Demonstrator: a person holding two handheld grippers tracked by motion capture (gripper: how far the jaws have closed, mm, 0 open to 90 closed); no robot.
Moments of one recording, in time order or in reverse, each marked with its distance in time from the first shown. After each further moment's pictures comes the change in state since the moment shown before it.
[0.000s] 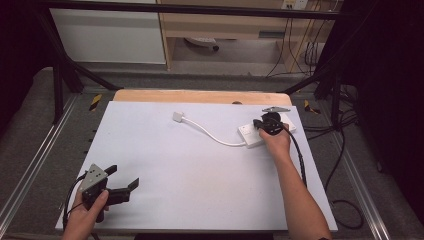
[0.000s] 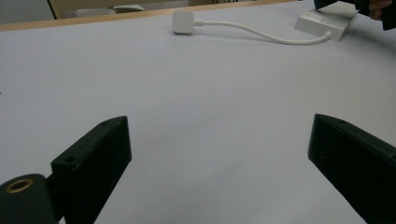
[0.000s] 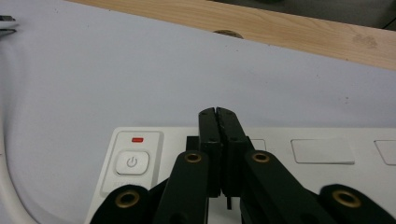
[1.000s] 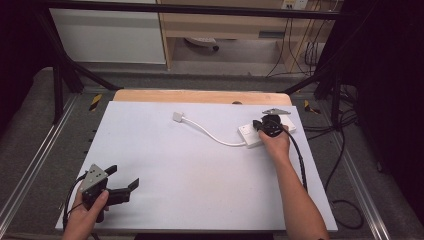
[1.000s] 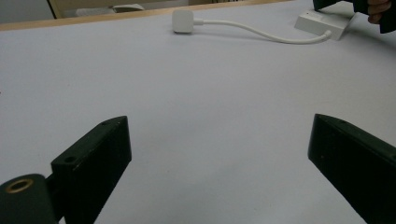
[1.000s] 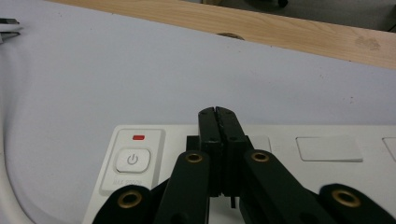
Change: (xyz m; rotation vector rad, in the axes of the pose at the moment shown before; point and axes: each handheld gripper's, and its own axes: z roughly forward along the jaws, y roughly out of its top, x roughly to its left) left arm 0.000 0.000 0.000 0.002 -0.004 -0.001; right arm 0.001 -0.008 0.002 -0.035 0.007 0.002
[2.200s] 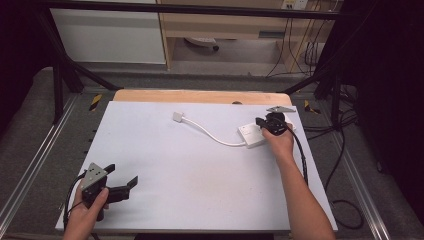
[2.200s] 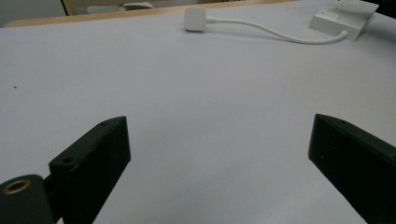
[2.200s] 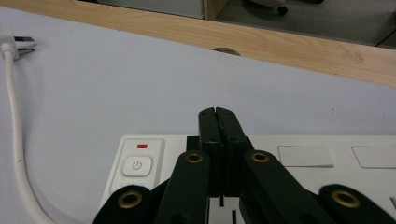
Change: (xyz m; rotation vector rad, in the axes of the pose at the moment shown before) left arm 0.005 -0.001 0.003 0.004 0.034 -0.010; right arm -0.005 0.009 -0.015 -0.026 0.012 0.008
